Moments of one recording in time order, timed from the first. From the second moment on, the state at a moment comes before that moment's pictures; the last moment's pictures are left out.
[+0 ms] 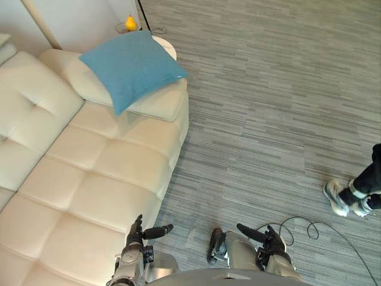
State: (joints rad) left arm 0.05 0.08 0.09 0.89 -0.07 -0.07 0.14; right arm 0.04 -0.02 -0.26 0.95 0.11 -0.03 -0.18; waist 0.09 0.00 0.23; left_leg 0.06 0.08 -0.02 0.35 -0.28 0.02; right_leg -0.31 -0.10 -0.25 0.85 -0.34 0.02
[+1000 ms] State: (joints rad) left arm 0.05 0.09 0.05 0.93 -0.07 -0.07 0.12; right arm 0.06 -0.01 -0.29 1.01 0.12 -0.02 -0.17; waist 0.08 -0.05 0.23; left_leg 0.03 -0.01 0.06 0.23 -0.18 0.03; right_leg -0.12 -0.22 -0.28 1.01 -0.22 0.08
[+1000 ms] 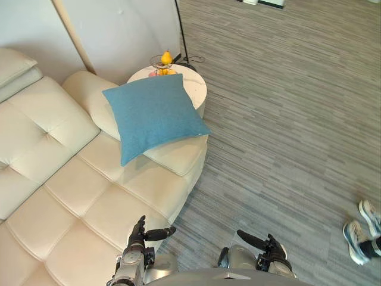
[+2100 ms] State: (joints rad) left arm 0.06 0.08 0.08 0.96 -0.07 -0.08 0.12; right arm 0.10 0.00 -0.31 1.00 0.16 -0.04 -0.16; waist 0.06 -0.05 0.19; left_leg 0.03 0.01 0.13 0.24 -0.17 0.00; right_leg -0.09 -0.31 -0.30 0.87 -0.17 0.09
